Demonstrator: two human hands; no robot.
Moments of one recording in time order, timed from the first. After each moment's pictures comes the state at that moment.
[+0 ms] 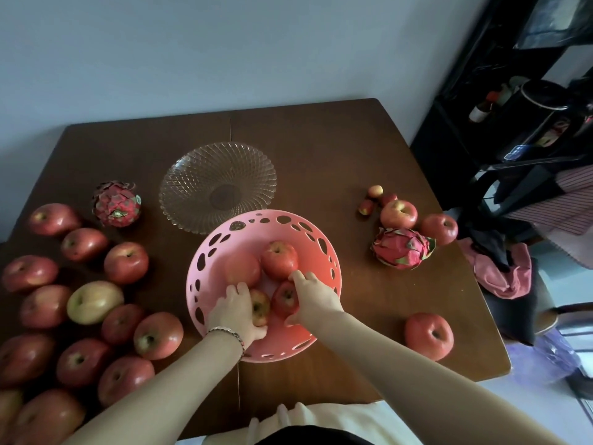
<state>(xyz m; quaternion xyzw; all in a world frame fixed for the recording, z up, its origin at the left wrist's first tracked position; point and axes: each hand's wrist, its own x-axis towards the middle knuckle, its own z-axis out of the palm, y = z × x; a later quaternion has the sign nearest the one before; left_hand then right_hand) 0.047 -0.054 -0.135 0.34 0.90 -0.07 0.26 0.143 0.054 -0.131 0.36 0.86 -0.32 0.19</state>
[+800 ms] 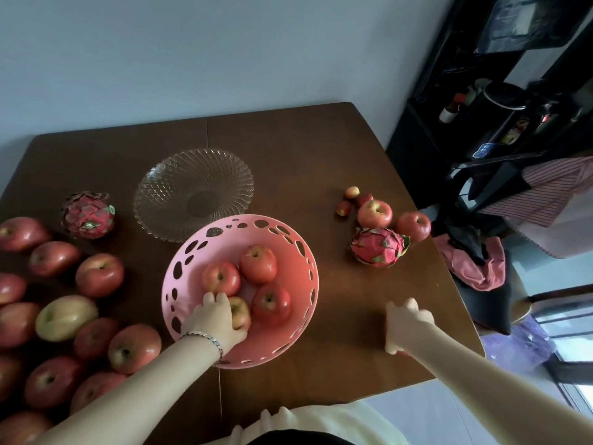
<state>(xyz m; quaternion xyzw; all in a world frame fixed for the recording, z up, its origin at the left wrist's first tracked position) 0.048 -0.051 -0.128 0.34 0.89 -0.11 0.28 0.280 0.123 -0.139 0.49 0.74 -0.13 0.44</state>
